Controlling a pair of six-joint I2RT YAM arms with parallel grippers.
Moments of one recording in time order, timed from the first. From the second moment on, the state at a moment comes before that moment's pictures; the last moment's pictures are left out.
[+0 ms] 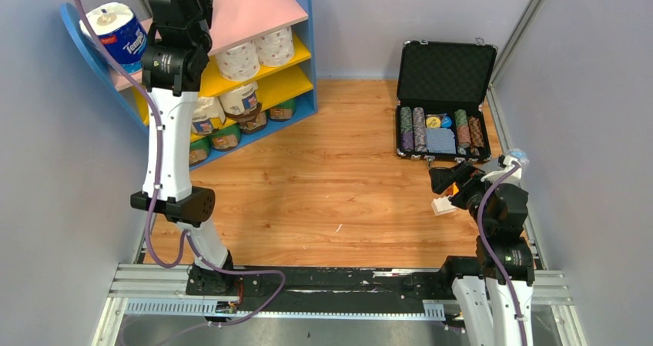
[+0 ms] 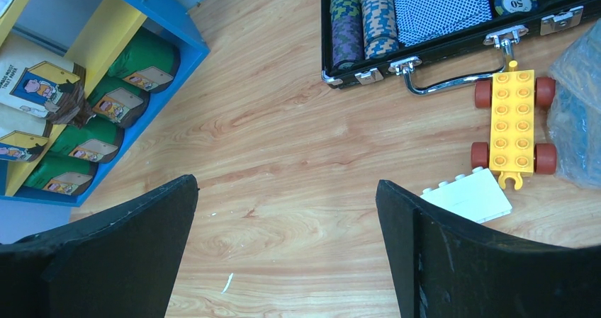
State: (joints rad) left arm -0.20 1.78 2.55 -0.74 -0.58 0.37; right arm -0.04 0.36 0.65 -0.59 -0.18 0.54
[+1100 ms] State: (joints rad) left arm -0.06 1.95 2.56 -0.47 -0.39 0.44; right arm -0.04 0.45 0.65 -0.59 -0.17 0.54
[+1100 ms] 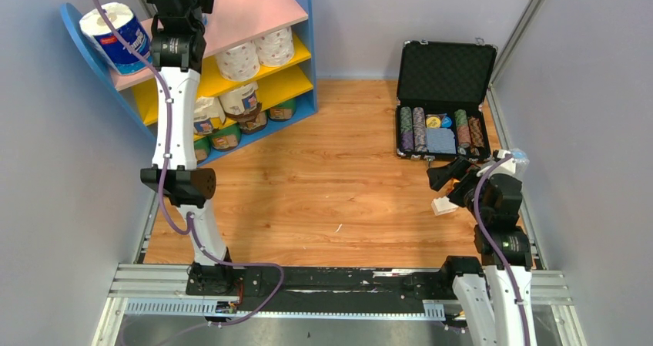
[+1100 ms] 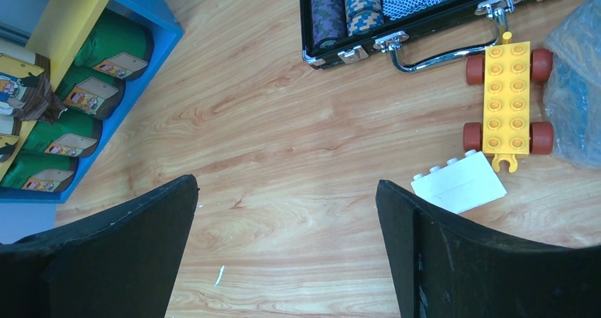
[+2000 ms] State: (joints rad) left arm -0.03 1.94 2.59 -0.57 -0.41 0.38; right arm -0.04 0.46 0.65 -0.61 -0.16 0.54
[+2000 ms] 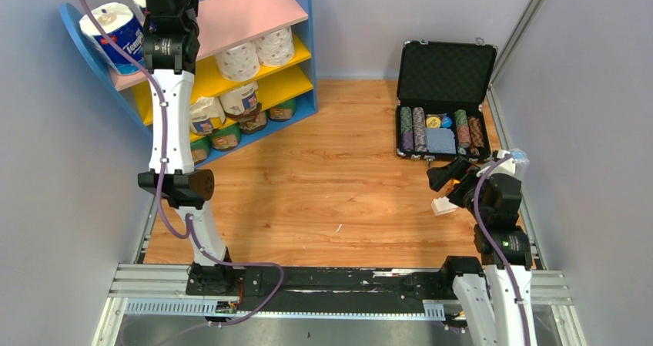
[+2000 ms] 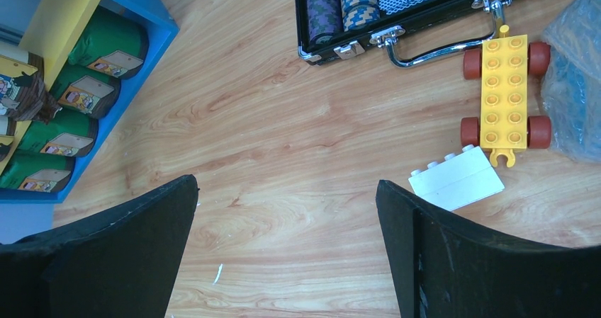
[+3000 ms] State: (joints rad) left arm -0.07 1.78 2.45 -0.59 -0.33 0.29; right arm -0.04 0.44 0.65 -0.61 -0.16 0.54
